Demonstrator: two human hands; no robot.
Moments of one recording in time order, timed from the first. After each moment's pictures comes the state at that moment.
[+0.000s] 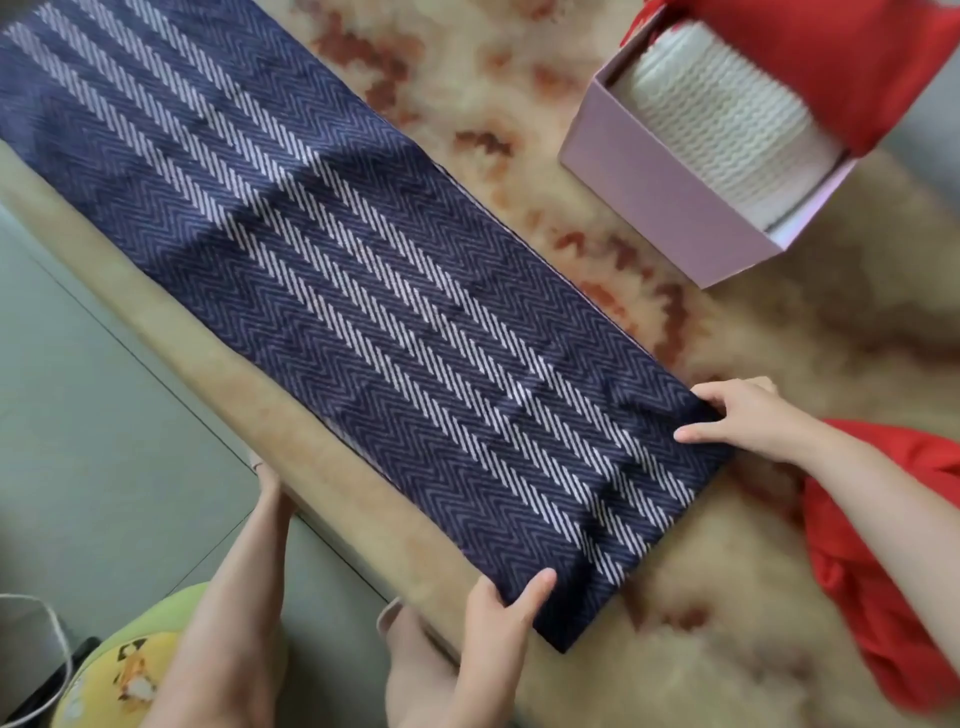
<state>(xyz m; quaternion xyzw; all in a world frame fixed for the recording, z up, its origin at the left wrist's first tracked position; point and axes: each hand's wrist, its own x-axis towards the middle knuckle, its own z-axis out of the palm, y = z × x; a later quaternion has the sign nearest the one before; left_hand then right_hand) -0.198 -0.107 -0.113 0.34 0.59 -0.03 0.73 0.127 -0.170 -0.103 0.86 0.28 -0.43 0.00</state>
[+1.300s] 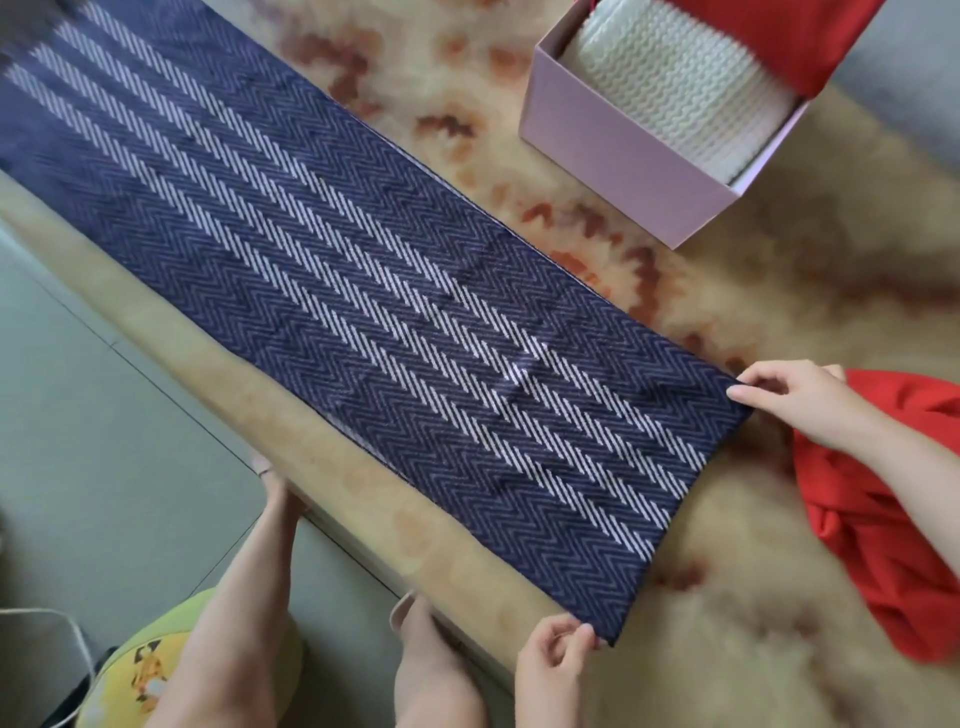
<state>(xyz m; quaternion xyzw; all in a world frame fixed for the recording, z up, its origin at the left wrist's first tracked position) -0.210 -0.191 -0.106 0.31 0.60 -0.13 0.72 0.132 -0.240 -0.092 0.92 0.25 -0.31 -0.07</state>
